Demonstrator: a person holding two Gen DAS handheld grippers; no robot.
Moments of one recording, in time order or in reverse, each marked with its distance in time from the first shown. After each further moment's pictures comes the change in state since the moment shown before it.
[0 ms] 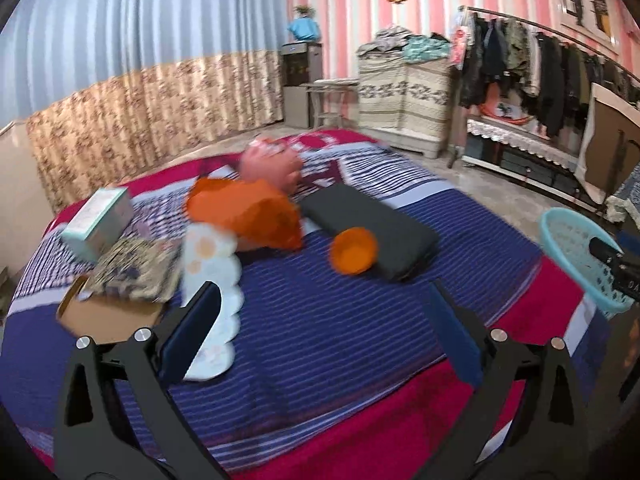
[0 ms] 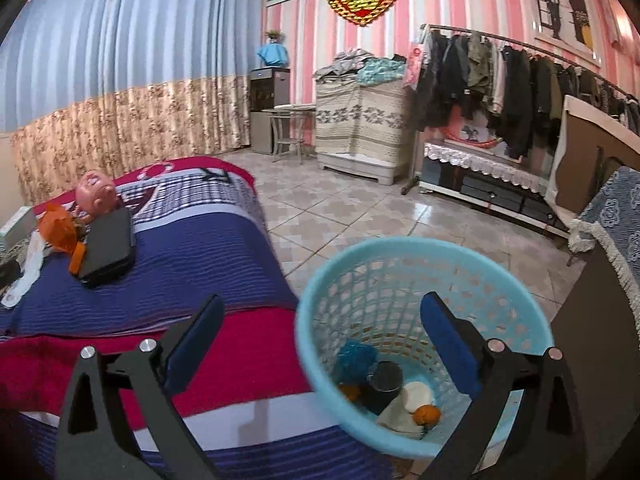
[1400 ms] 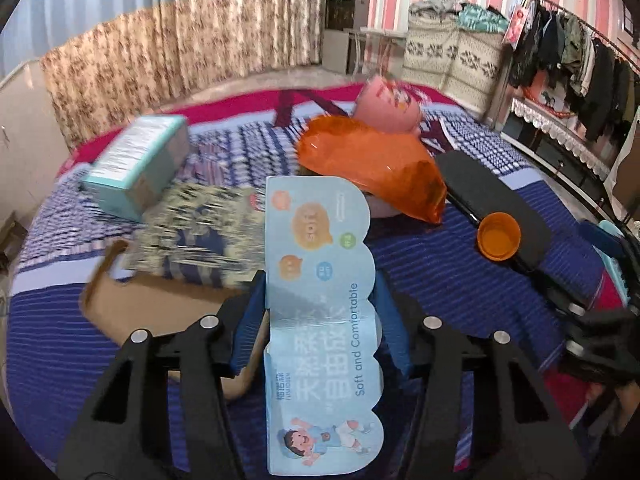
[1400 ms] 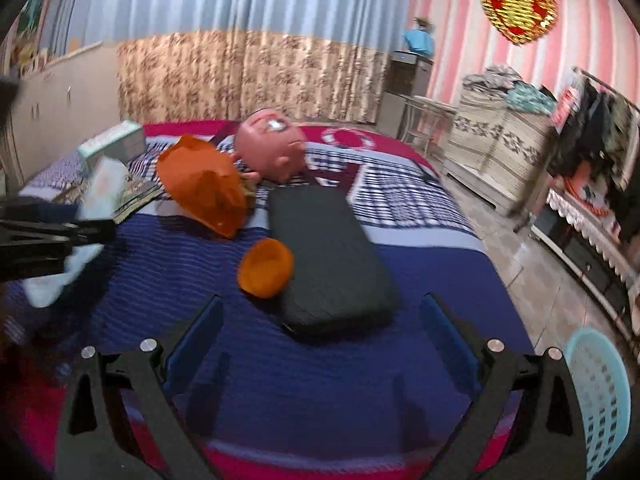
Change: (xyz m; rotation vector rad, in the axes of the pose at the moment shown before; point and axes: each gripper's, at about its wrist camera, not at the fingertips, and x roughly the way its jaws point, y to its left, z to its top) left arm 0.045 0.111 0.006 -0.120 0.195 0.052; right arm 0.045 0.228 0.011 -0.366 0.088 0.308
